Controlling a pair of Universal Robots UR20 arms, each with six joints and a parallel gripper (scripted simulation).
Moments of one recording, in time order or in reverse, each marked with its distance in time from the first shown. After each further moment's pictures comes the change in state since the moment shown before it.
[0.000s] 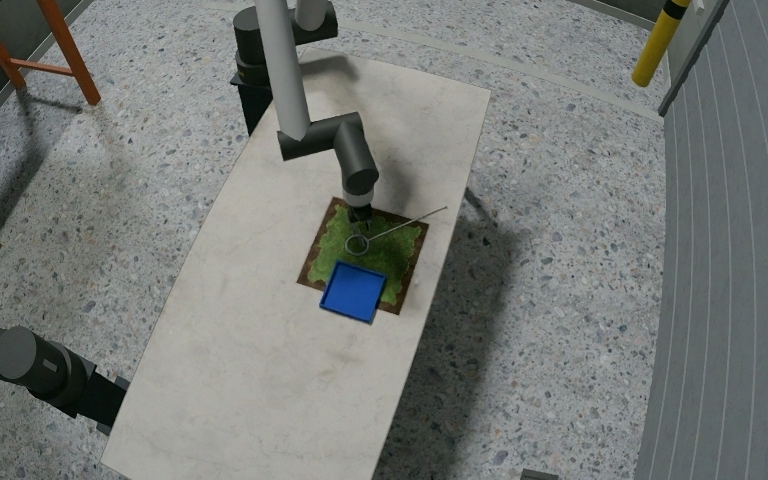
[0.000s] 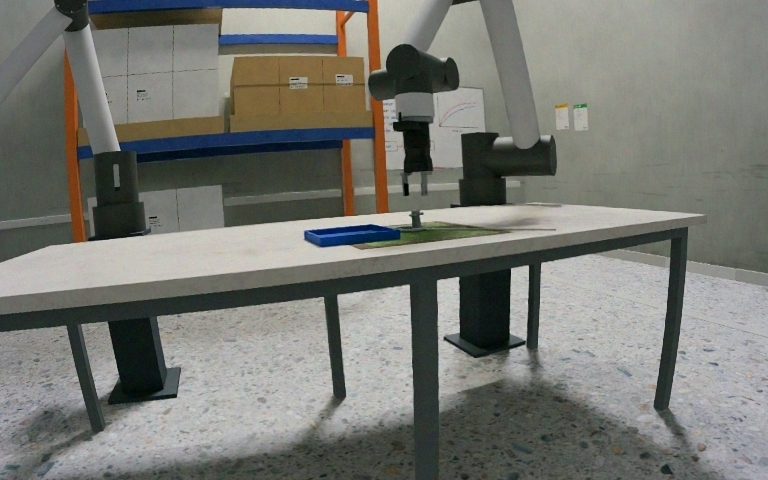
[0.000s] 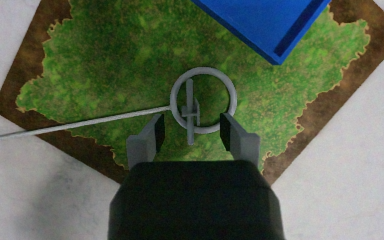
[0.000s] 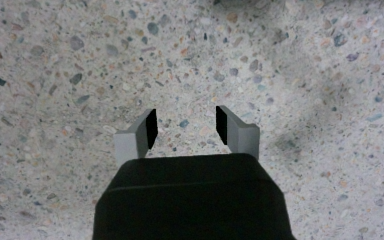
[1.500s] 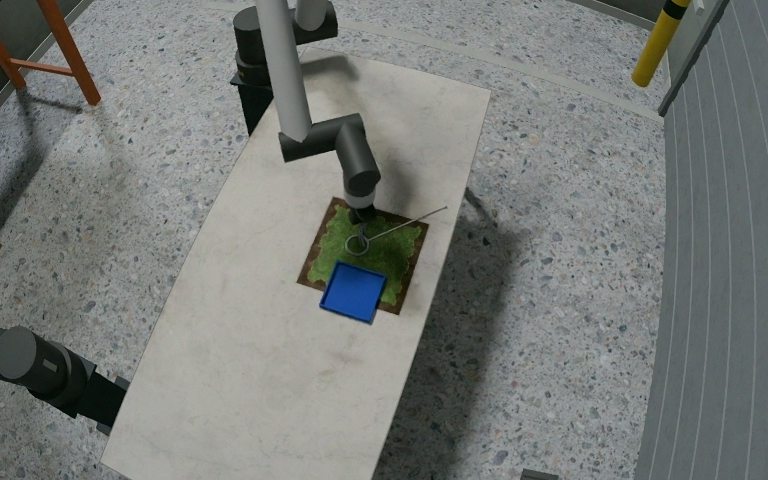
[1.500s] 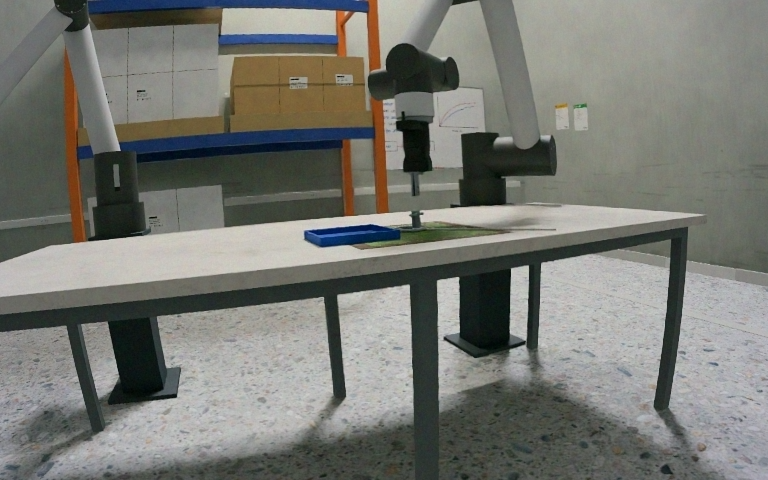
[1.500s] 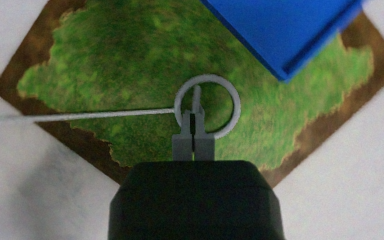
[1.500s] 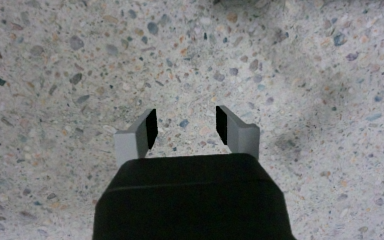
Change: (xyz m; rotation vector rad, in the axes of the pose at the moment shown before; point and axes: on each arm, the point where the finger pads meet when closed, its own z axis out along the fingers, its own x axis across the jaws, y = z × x) left arm -0.007 -0.008 0.000 0.001 0.003 -0.144; right arm -0.002 0.000 0.000 -0.001 0.002 0.001
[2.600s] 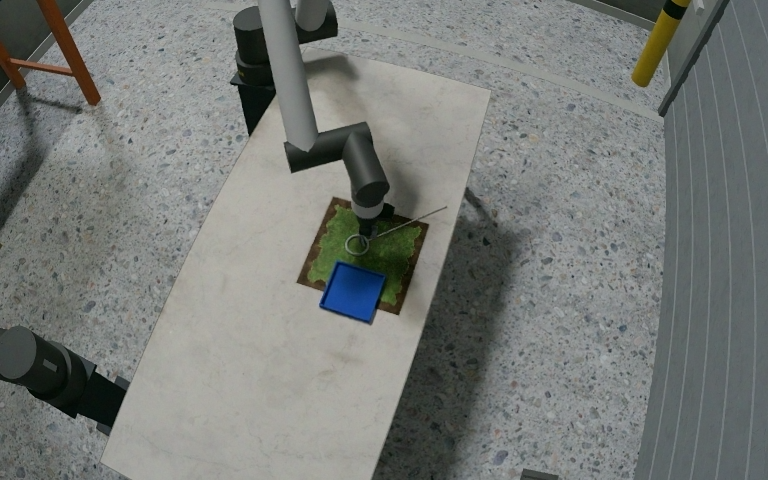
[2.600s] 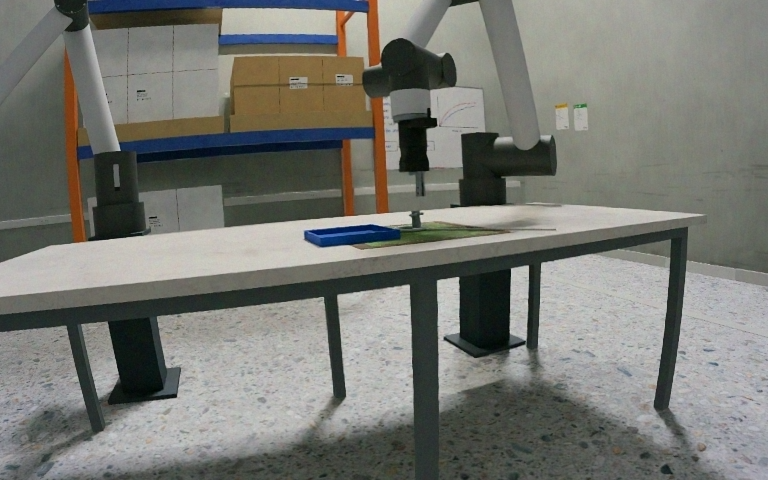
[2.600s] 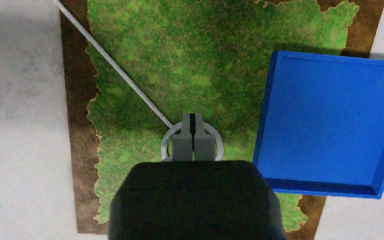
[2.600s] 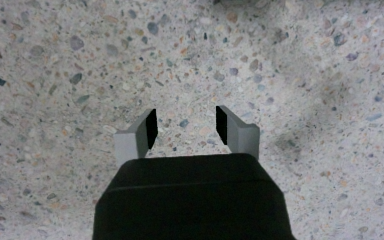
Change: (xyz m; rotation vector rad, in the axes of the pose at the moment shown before) left arm -0.027 -0.035 0.000 0.000 -0.003 -0.903; right arm 0.000 0.000 0.000 0.000 0.000 0.000
